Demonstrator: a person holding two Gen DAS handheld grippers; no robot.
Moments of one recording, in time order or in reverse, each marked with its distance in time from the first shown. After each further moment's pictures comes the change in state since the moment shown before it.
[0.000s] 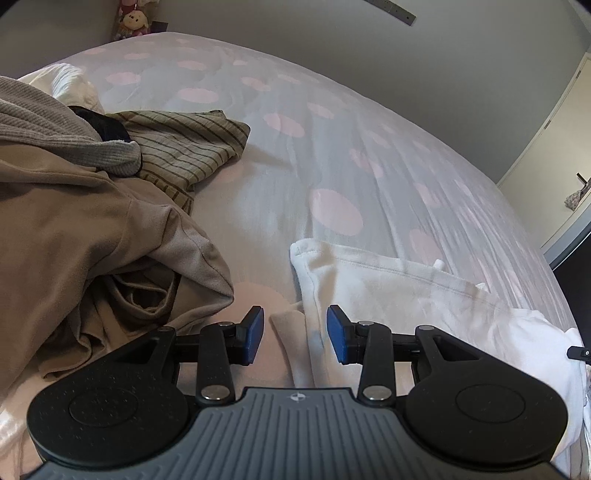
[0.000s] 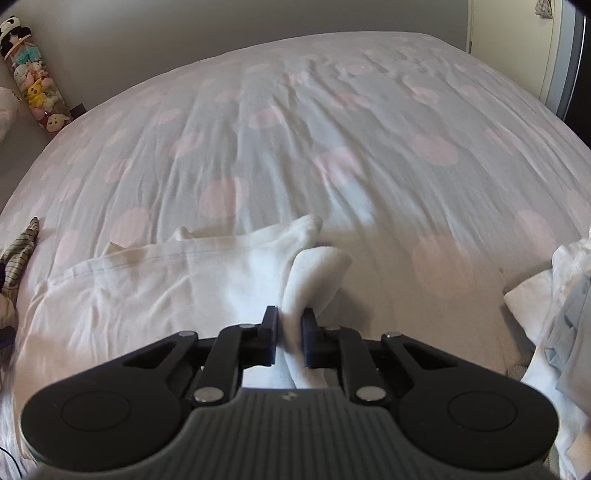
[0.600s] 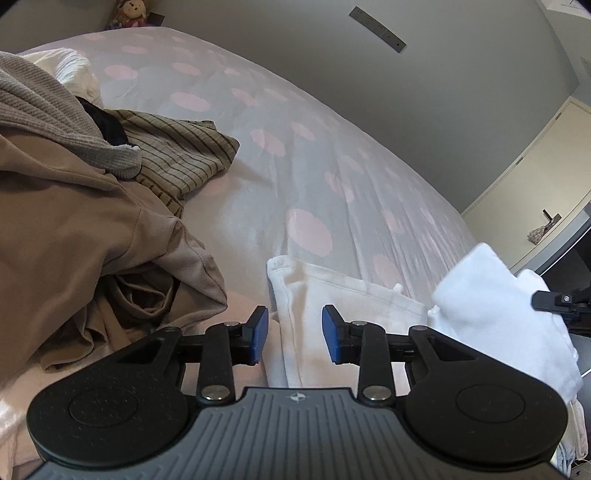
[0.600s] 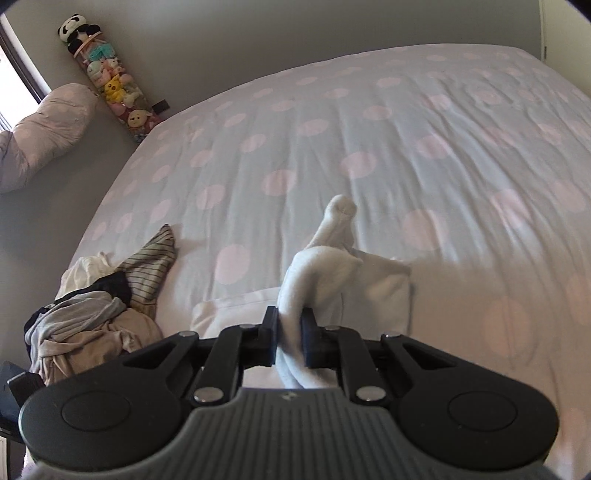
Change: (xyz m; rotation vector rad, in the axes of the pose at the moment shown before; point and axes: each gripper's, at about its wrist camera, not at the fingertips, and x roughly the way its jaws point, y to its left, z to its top) left arm -0.017 0.019 0.006 -0.089 -0.030 -0.151; right arm -0.023 0.190 0.030 -0.024 0.048 0.261
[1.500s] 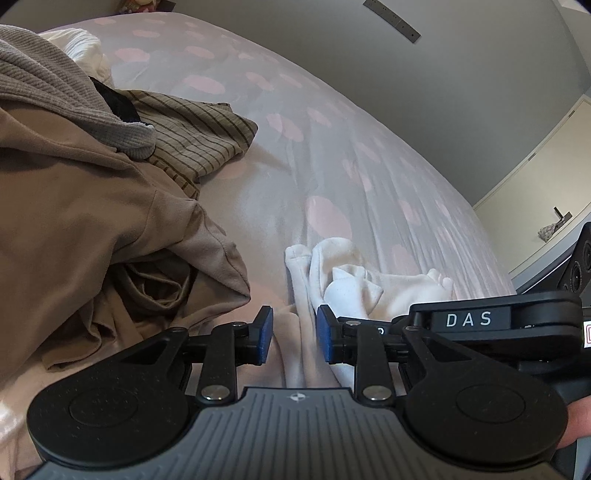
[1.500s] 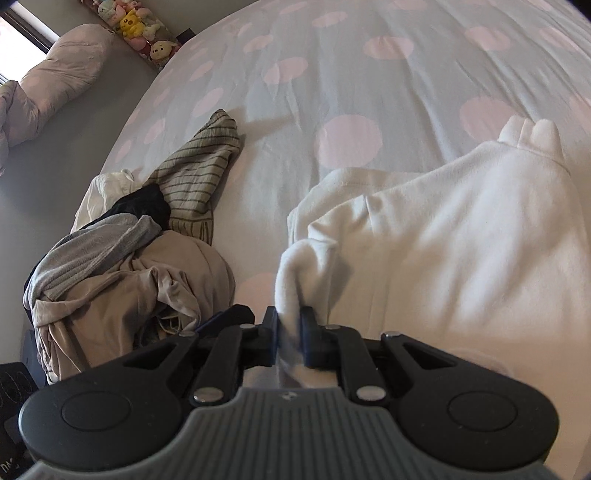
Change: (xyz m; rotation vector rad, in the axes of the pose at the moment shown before) left arm 0.011 0.012 -0.002 -0.020 0.046 0.047; right arm 0.156 0.097 -0.068 0.015 0.212 0.092
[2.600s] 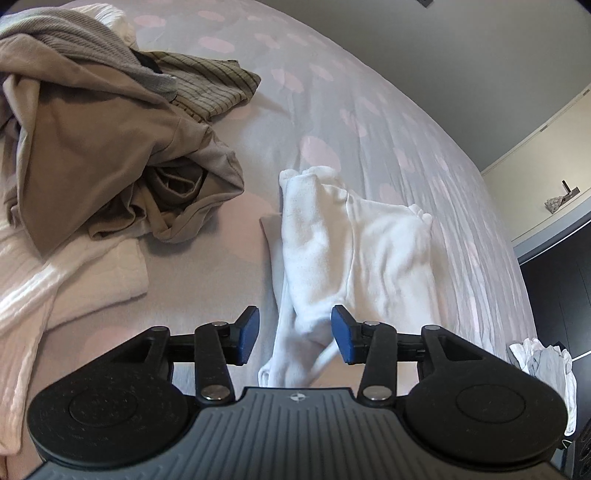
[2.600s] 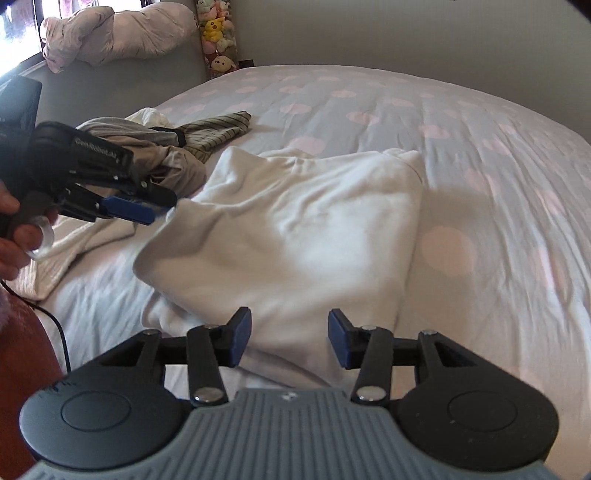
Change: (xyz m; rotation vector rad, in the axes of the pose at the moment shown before) left arm -0.057 -0.026 -0.040 -0.053 0.165 0.051; right arm -0.128 -0.079 -0.179 -0.445 -0.264 -0.174
